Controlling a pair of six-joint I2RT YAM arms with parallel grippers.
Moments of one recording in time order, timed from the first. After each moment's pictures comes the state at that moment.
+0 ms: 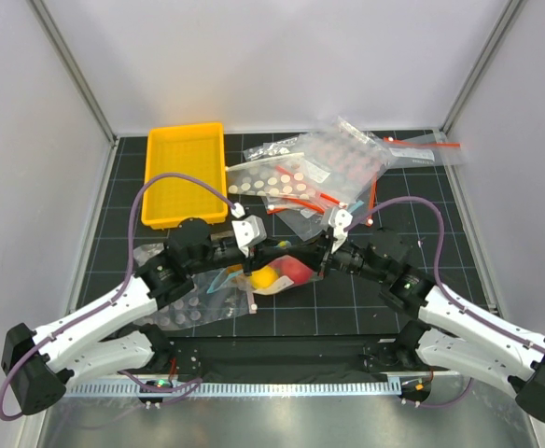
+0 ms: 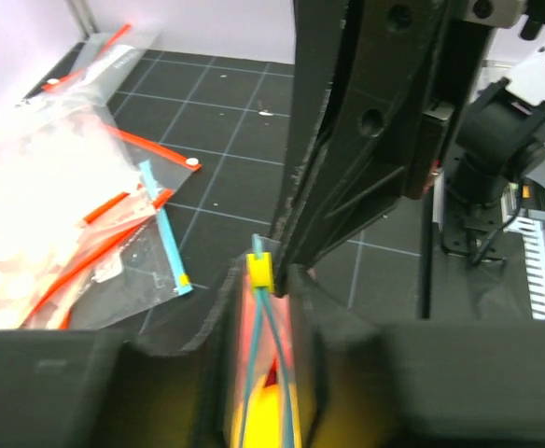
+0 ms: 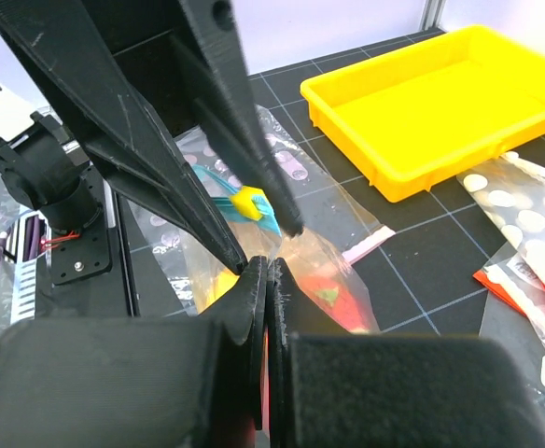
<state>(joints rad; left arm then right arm) -0.85 0.95 0.74 0.12 0.41 0.11 0.82 0.83 0.57 0.27 -0.37 0.05</state>
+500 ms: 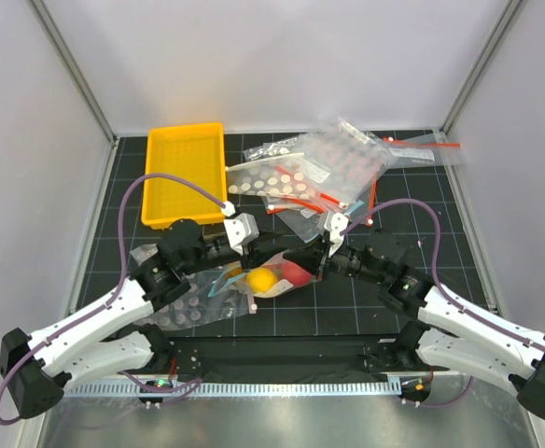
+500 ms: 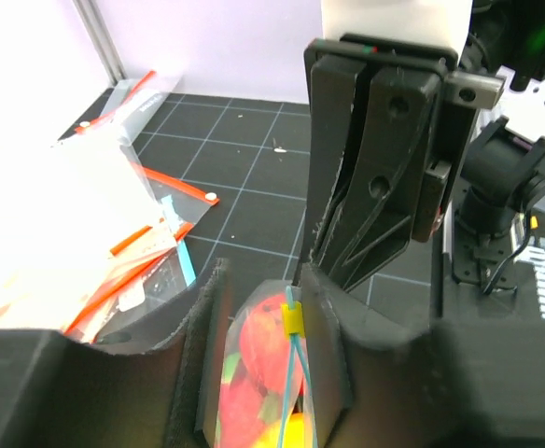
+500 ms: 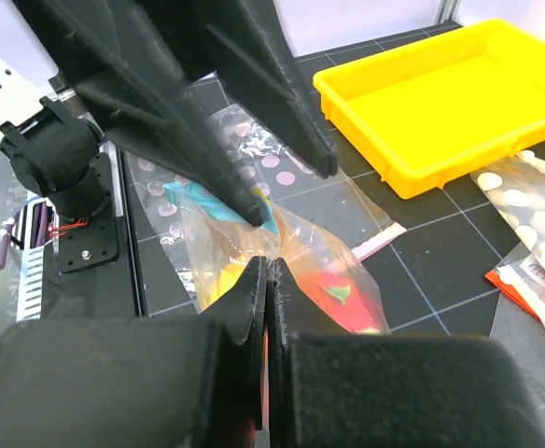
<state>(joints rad) -0.86 0.92 0.74 0.18 0.41 0.11 0.85 0.84 0.57 0.25 -0.37 0.03</state>
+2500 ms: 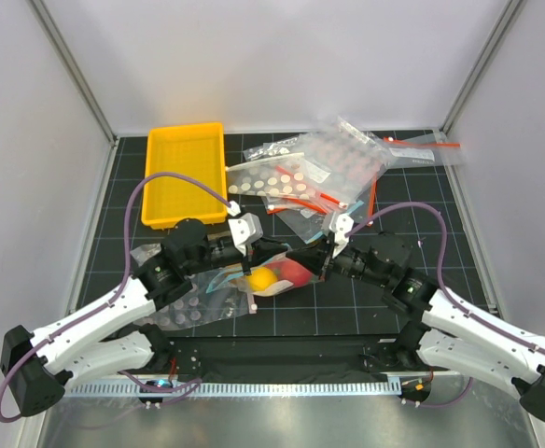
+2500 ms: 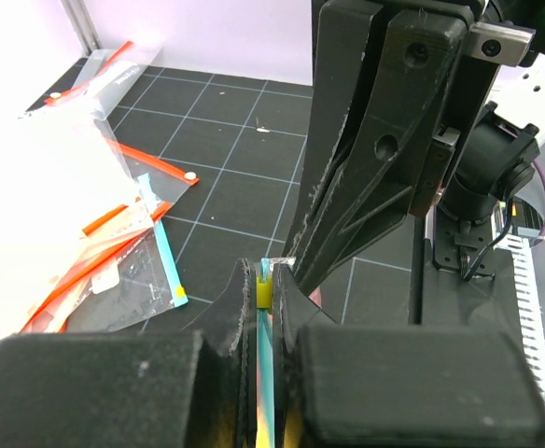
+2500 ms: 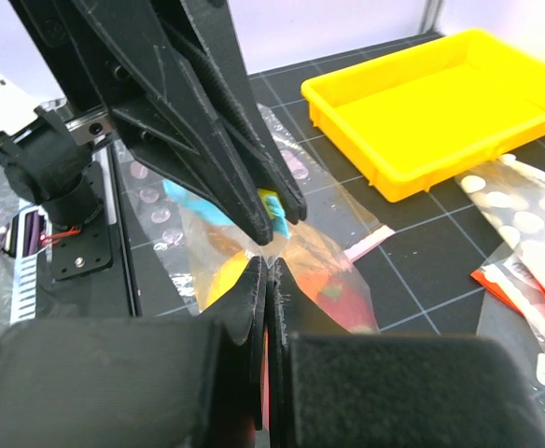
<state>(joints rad) -0.86 0.93 0.74 0.15 0.42 0.07 0.85 0.80 0.57 0.23 -0.34 0.02</state>
